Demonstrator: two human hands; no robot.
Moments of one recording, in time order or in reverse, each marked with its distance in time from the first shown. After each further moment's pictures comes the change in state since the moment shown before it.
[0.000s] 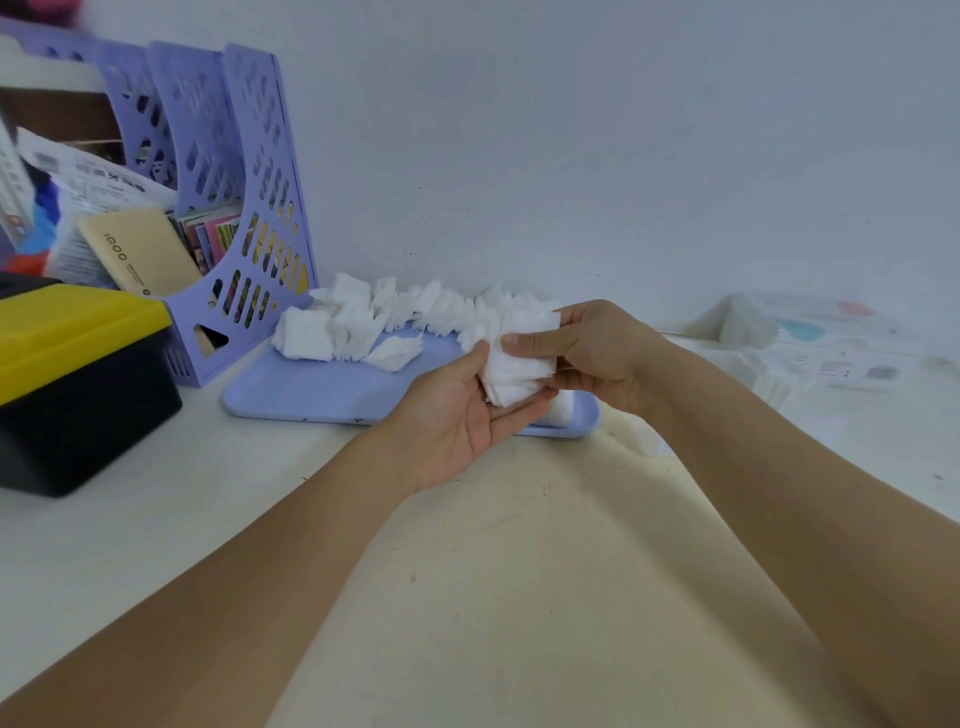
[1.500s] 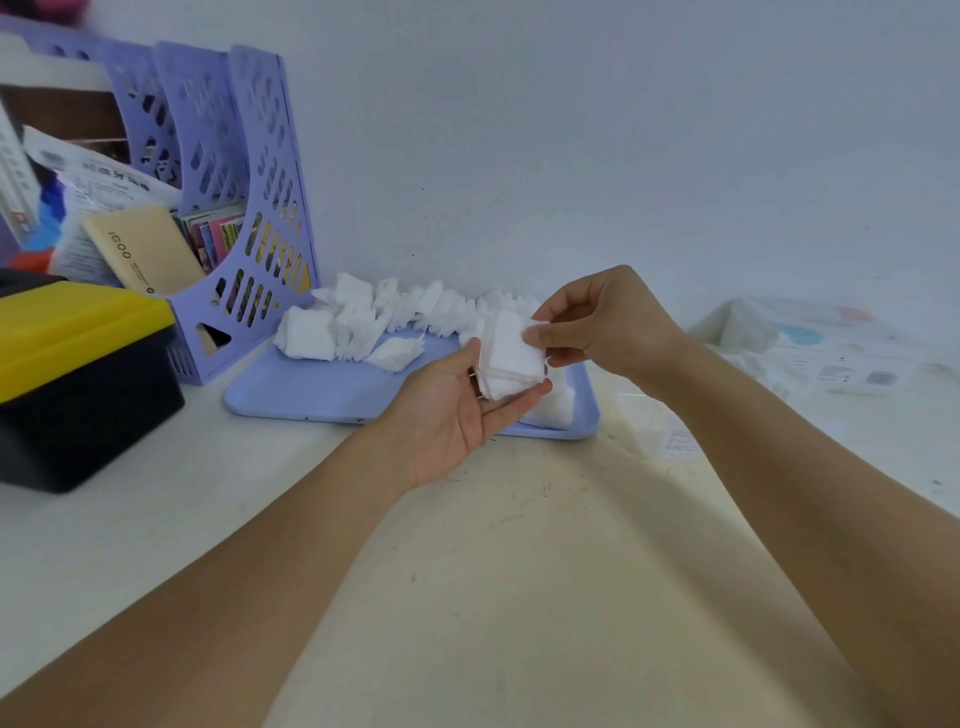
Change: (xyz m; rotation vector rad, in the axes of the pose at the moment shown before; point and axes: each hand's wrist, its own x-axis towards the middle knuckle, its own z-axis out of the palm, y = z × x) left_hand -0.005 0.007 0.001 -0.067 0.060 -0.004; right_hand 0.003 -0.008 -0.018 -0.327 0.077 -0.332
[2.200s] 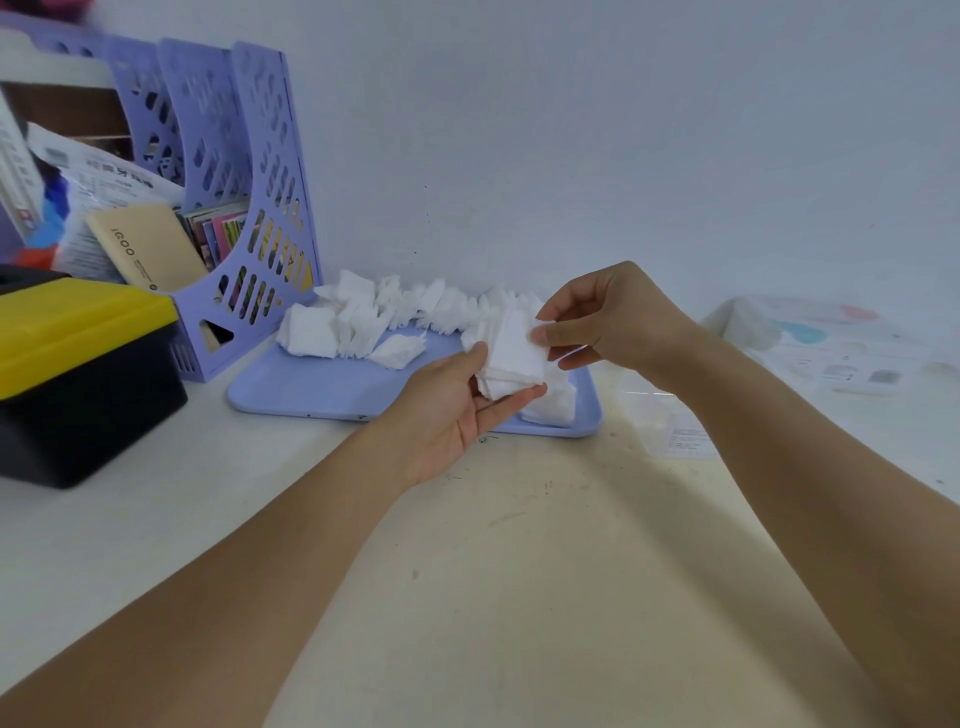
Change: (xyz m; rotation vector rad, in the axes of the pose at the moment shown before) left_hand -0.001 -0.002 0.003 0.106 0.086 0.079; right_hand 0.001 -0.003 -0.007 -0.029 -0.068 0.046
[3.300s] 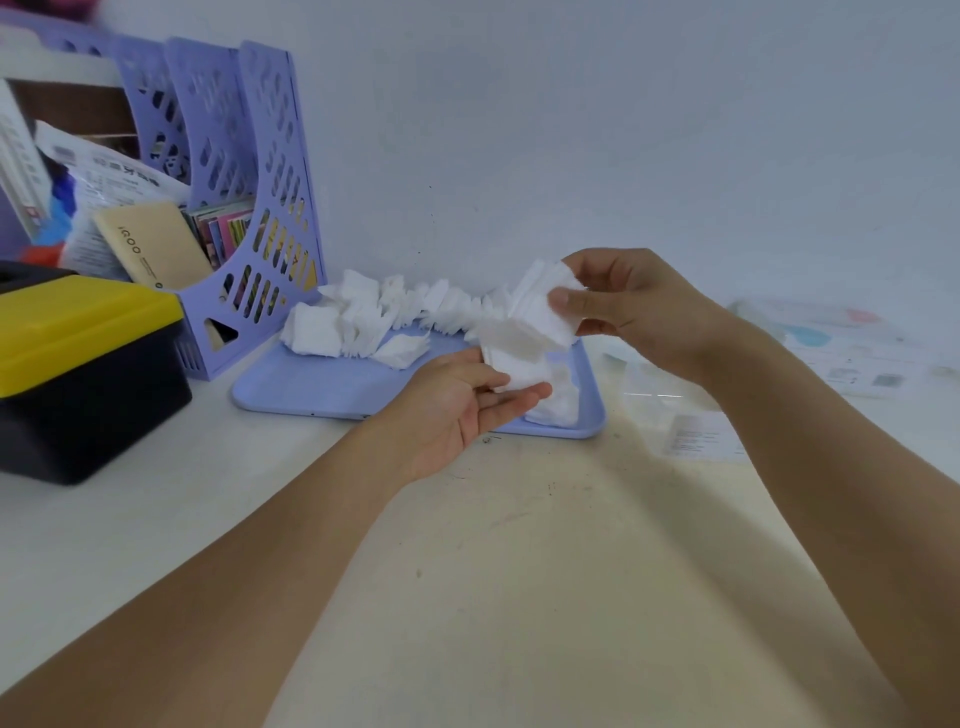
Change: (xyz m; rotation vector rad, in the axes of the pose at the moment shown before) left_hand -0.004 0.004 -0.004 0.138 -0.105 0.017; right_hand 0.002 0.002 -0.015 0.092 -0.115 -0.202
